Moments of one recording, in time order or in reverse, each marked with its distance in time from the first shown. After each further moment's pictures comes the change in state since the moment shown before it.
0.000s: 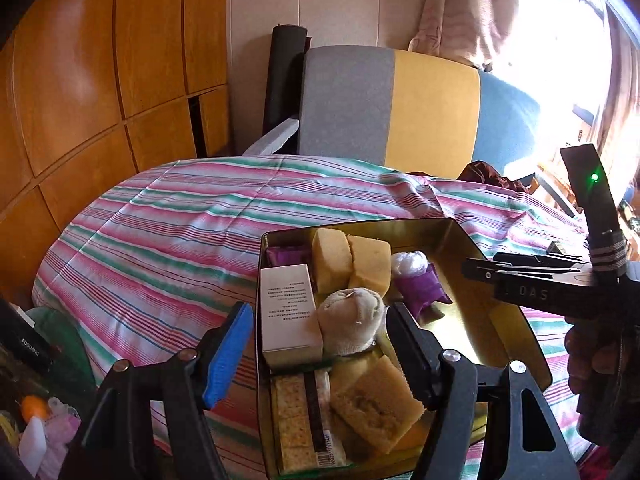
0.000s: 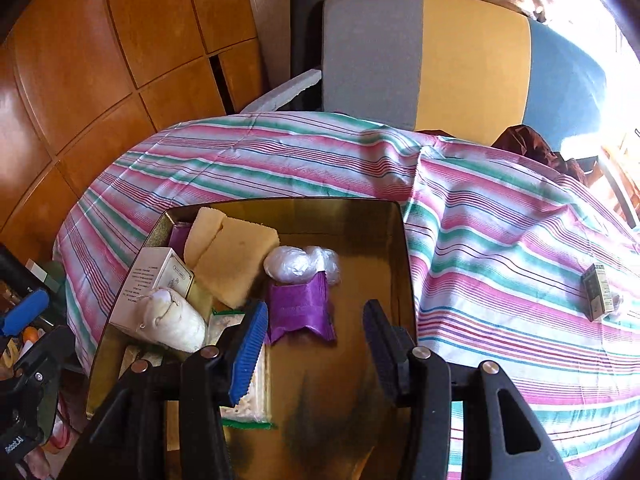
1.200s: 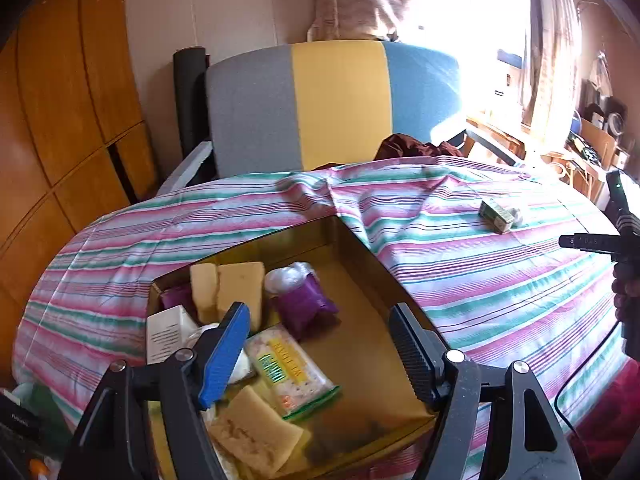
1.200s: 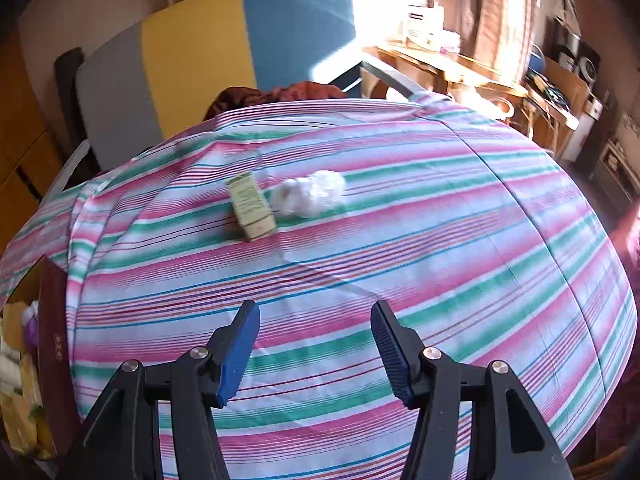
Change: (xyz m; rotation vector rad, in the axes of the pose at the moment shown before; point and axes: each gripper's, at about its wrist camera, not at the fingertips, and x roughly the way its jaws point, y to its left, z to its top) left arm 0.005 -0.129 0.016 0.254 0.013 -0.157; right arm -0.104 -0.314 -0.116 0.587 -0.024 -0.460
